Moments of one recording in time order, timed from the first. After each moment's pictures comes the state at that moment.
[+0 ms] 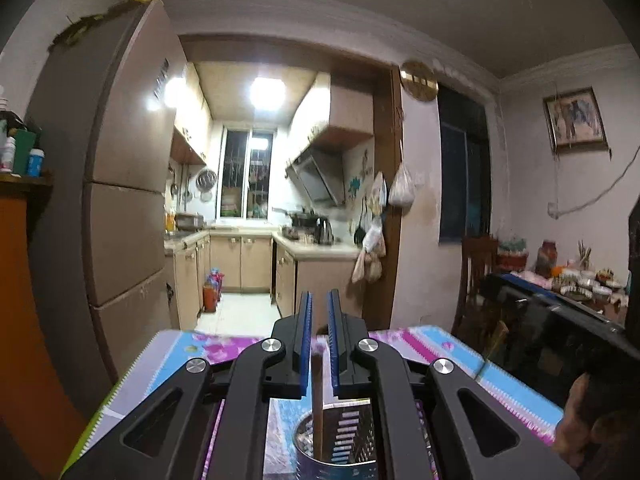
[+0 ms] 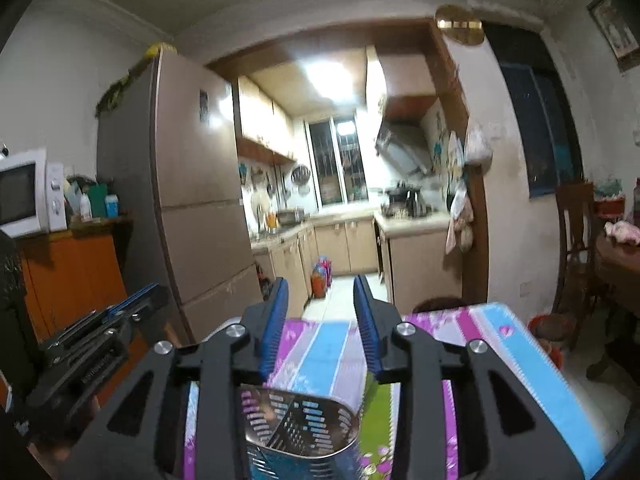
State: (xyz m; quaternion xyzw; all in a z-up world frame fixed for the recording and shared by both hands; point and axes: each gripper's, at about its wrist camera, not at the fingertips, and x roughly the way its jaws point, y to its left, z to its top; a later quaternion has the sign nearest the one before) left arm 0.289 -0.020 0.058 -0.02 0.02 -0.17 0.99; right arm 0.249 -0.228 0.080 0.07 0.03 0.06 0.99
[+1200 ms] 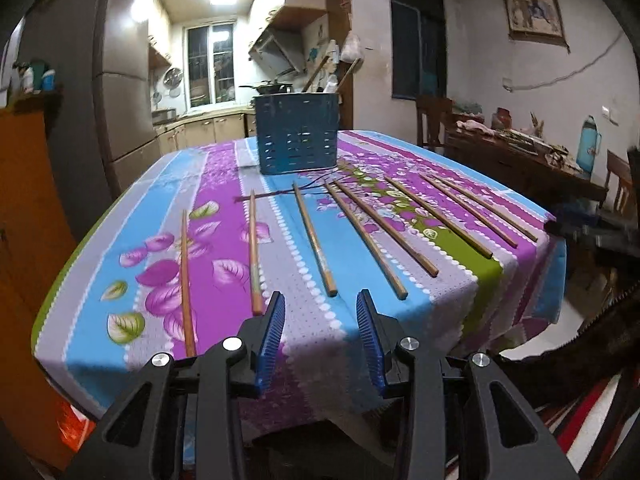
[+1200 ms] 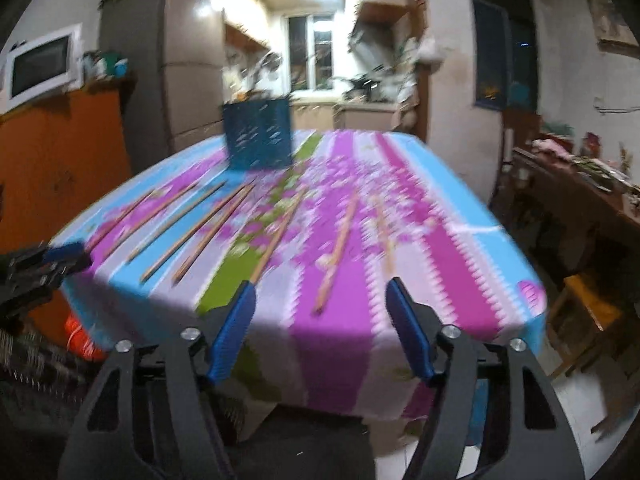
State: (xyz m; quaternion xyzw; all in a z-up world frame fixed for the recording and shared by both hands) left arm -0.023 0.035 -0.140 0.07 0.25 -0.21 0.94; right arm -0.043 -0.253 -0.122 0.01 0.26 0.01 0.97
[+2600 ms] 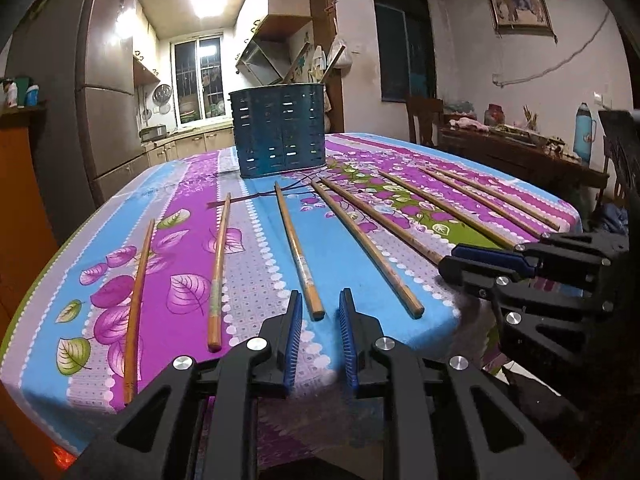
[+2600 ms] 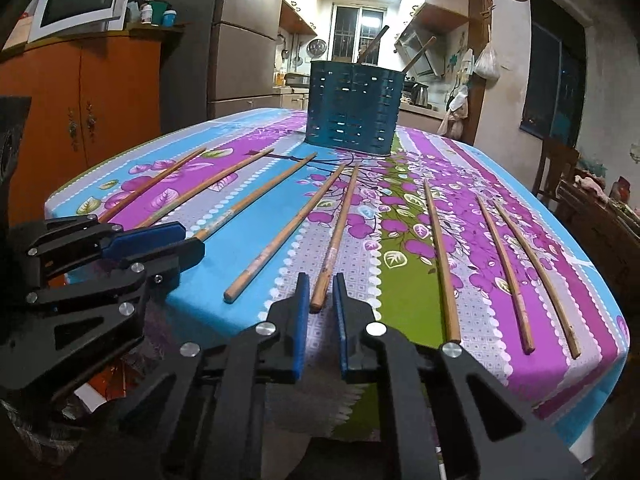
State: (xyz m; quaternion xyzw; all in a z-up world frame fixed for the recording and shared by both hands) left arm 0.024 0.003 -0.171 0.09 0.23 -0.23 0.94; right arm 0.018 -0.125 -0.156 -0.07 0.26 0.04 0.96
